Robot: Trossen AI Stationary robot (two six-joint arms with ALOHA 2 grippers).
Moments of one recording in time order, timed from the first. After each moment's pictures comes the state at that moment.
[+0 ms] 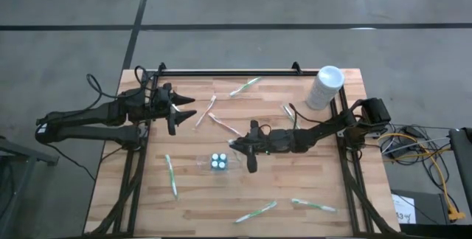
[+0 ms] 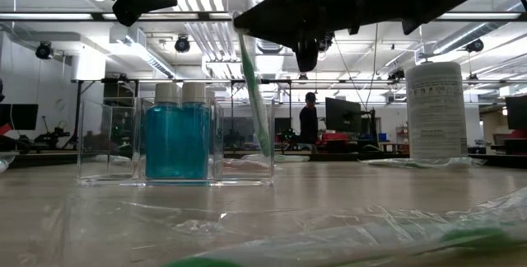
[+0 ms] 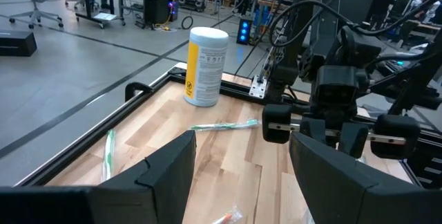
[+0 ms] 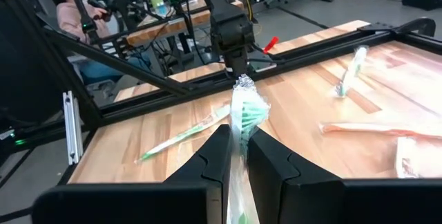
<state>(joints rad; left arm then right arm) 0.15 0.60 0.62 -0.11 -0.07 -0.18 0.19 1.74 0.84 0.75 0.24 0.34</state>
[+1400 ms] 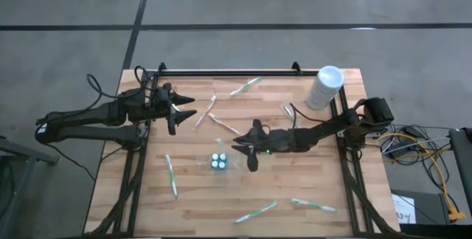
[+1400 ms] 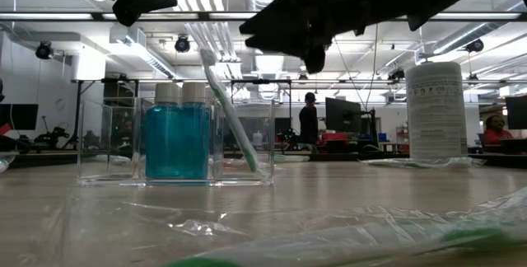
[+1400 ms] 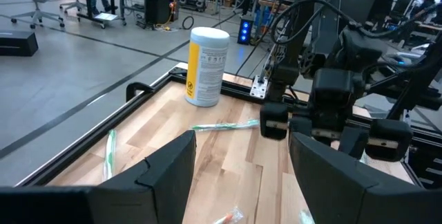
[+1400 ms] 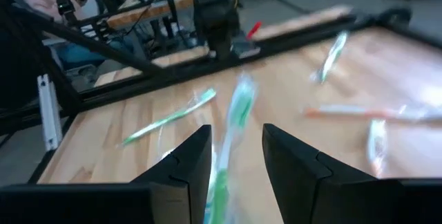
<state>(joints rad) 0.15 0.60 0.62 -0.11 -0.08 -0.18 0.19 1.71 0.84 0.64 0.28 0.34</state>
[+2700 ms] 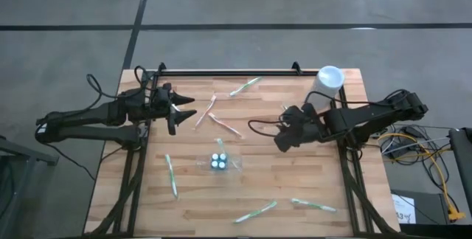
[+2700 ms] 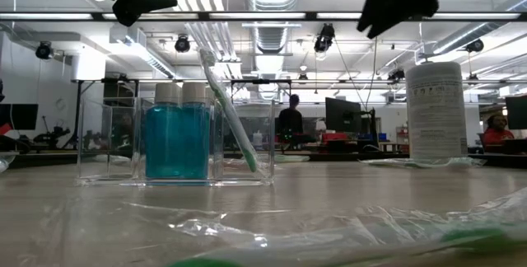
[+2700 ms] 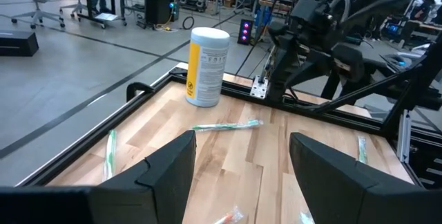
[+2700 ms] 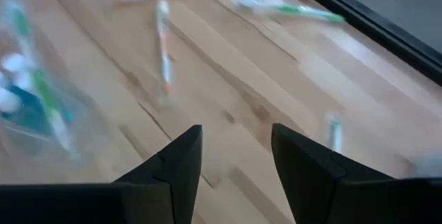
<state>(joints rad) 0.15 0.60 0.62 -0.11 -0.08 -0.18 0.25 1.30 1.16 -0.92 0.60 0.88</state>
